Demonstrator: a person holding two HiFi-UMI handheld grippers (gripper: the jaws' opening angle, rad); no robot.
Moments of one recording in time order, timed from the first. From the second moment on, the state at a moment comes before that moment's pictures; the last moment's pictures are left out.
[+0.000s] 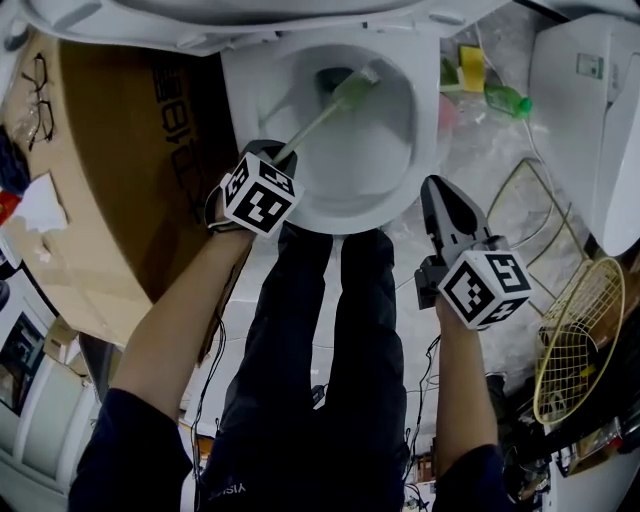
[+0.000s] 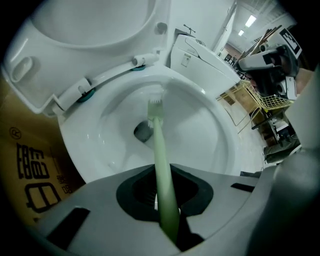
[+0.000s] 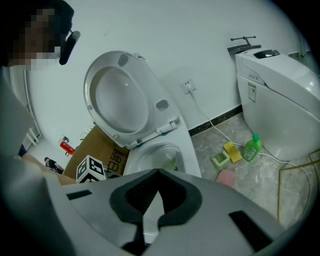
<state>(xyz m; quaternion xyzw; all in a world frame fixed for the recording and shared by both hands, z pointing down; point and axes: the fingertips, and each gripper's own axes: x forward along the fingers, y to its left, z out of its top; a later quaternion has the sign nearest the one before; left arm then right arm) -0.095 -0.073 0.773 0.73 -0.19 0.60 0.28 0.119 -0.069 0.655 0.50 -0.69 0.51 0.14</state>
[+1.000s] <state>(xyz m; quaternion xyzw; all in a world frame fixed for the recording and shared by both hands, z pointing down) -0.116 -0.008 0.780 0.67 -0.10 0.68 0.28 0.107 -0.057 0.661 0.47 -0.69 0.52 0.14</state>
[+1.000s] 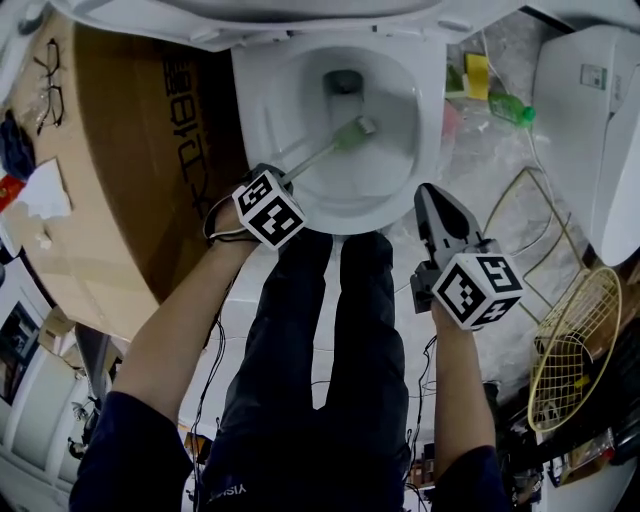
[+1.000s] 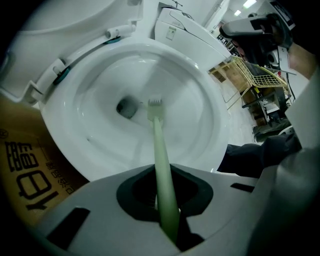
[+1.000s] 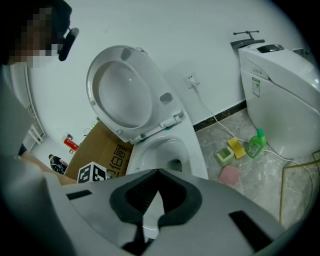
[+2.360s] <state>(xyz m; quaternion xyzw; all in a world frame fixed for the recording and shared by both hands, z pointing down) -0.131 -0.084 0.775 0.61 -0.25 0.66 0.37 0.122 -0.087 0.661 0.44 -0.71 0.53 0.16</state>
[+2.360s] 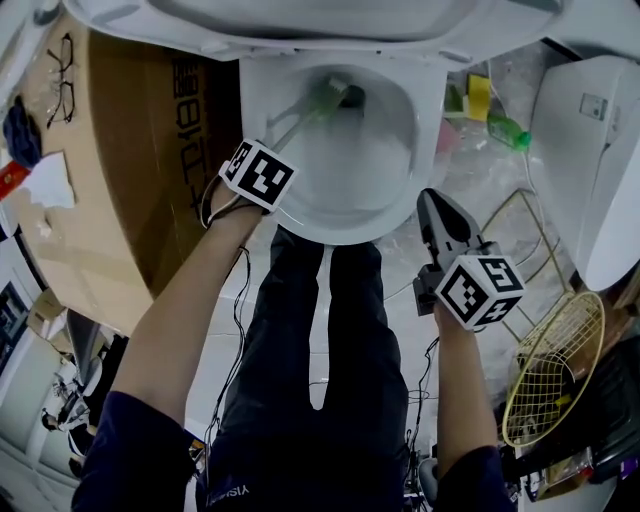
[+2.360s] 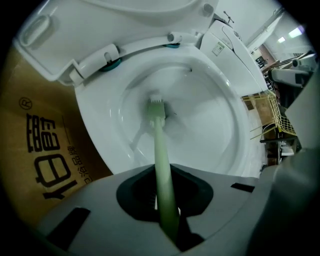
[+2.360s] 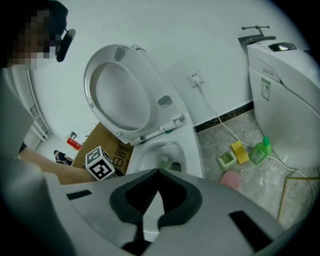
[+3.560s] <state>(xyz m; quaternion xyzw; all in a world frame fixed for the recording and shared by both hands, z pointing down) -0.067 0.045 0.758 0.65 -0.15 0.63 0.40 0.112 -0.059 0.647 0.43 -0.72 0.52 0.16</state>
